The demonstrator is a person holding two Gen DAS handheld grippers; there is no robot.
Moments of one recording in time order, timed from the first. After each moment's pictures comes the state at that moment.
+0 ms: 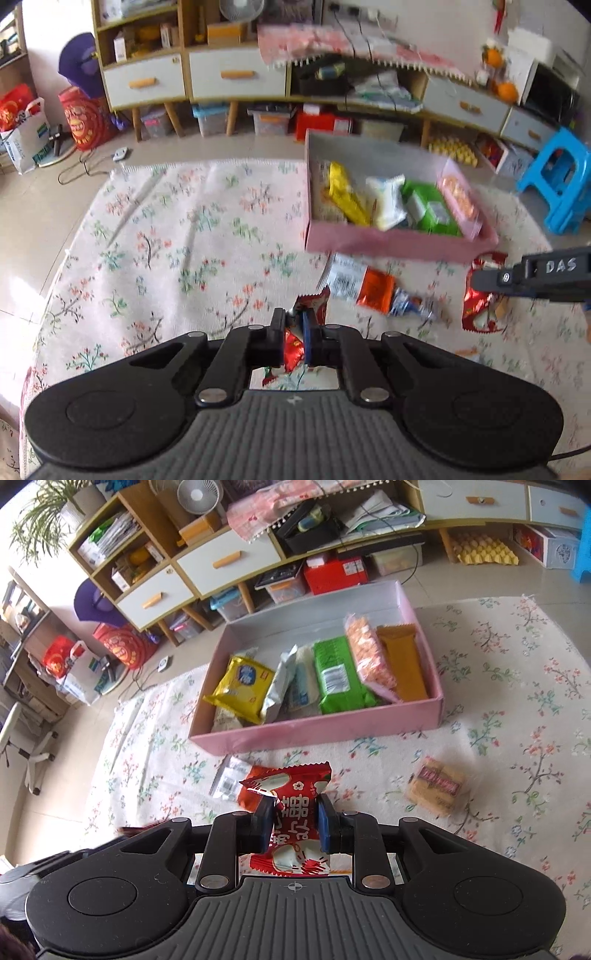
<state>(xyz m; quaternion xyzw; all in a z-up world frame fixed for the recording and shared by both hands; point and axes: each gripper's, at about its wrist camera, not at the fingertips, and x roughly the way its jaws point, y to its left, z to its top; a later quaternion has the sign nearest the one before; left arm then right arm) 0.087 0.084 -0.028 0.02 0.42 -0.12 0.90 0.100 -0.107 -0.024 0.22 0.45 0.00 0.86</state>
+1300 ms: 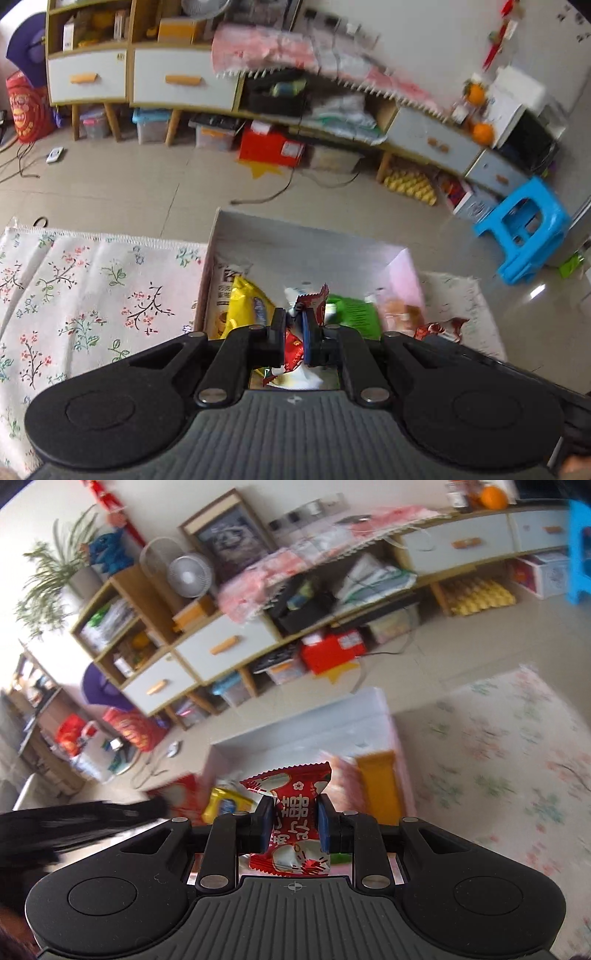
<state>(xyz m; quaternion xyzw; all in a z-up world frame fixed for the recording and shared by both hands) 0.214 0.009 -0.027 -0.06 0.45 -0.18 0.87 0.165 -0.161 -0.011 0.25 0.35 0.02 0.90</state>
